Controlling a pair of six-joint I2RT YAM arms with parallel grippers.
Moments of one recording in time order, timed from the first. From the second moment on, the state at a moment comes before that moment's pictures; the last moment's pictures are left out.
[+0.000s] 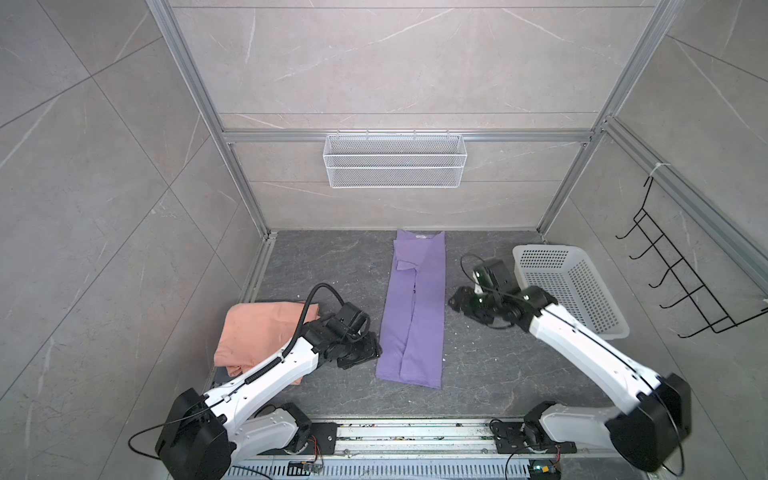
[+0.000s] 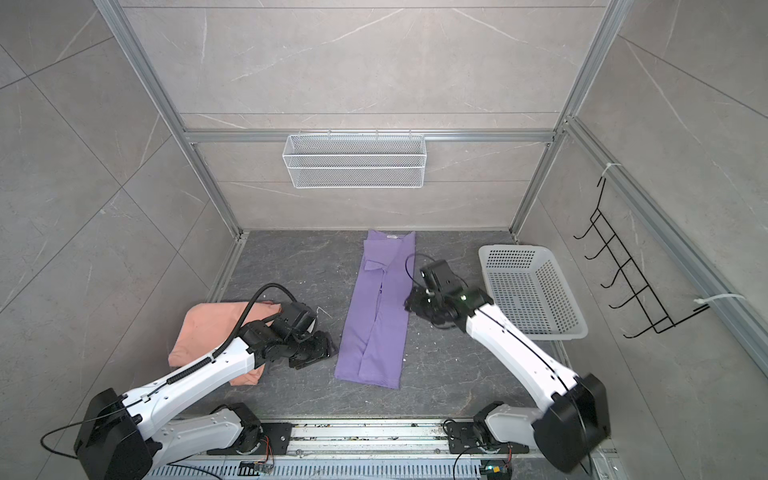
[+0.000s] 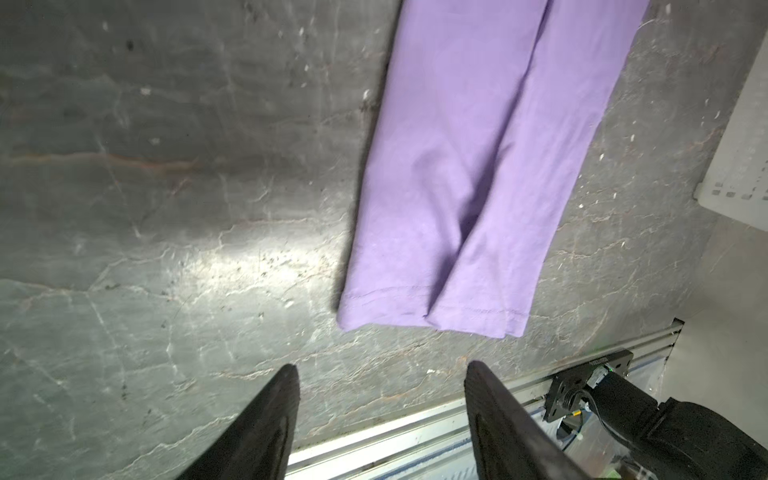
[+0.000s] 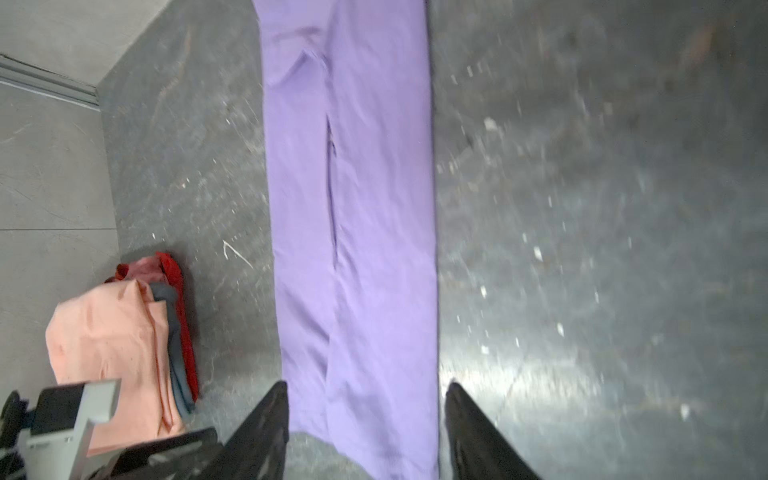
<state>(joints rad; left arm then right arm) -0.71 1.12 0.74 -0.75 0.22 -0.90 0.55 1.19 0.98 -0.75 -0.07 0.87</state>
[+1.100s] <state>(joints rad) -0.70 1.25 0.48 -0.40 0.41 -0.95 1.07 1.31 0.55 -0.36 0.09 1.57</state>
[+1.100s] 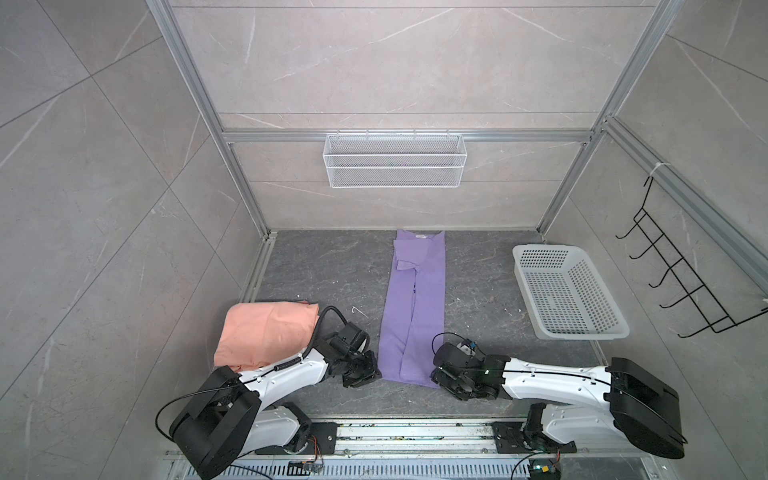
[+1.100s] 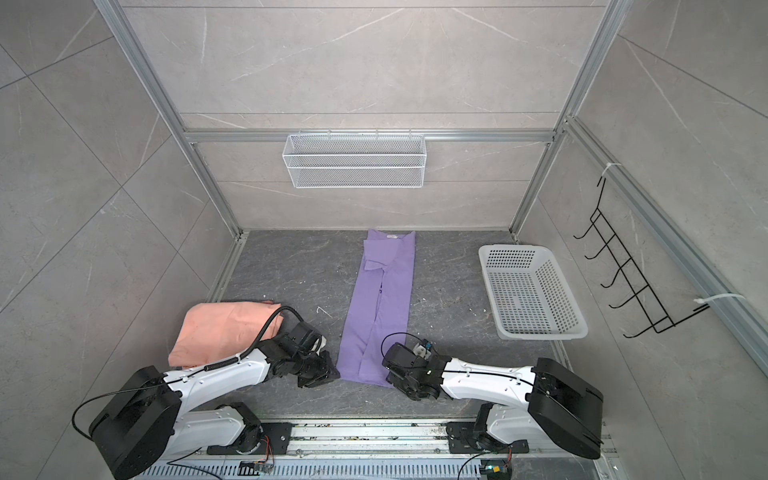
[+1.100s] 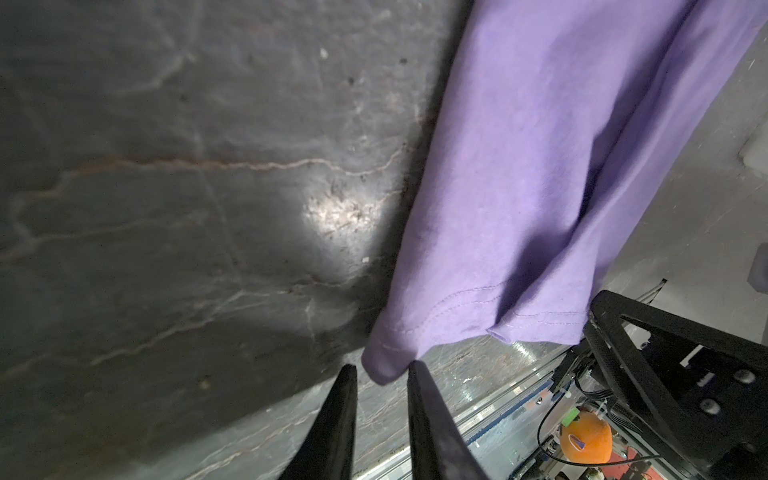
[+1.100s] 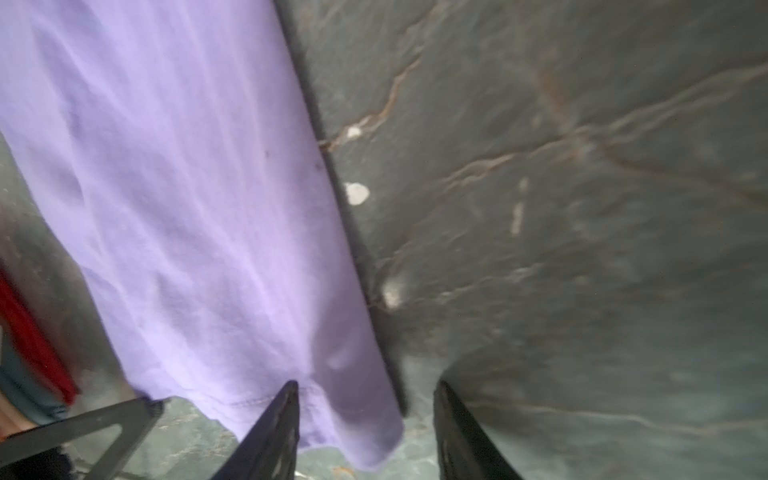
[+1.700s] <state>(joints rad) -0.70 1.31 0.54 -0.43 0.39 -0.88 1.10 1.32 0.55 -0.37 0.11 1.60</state>
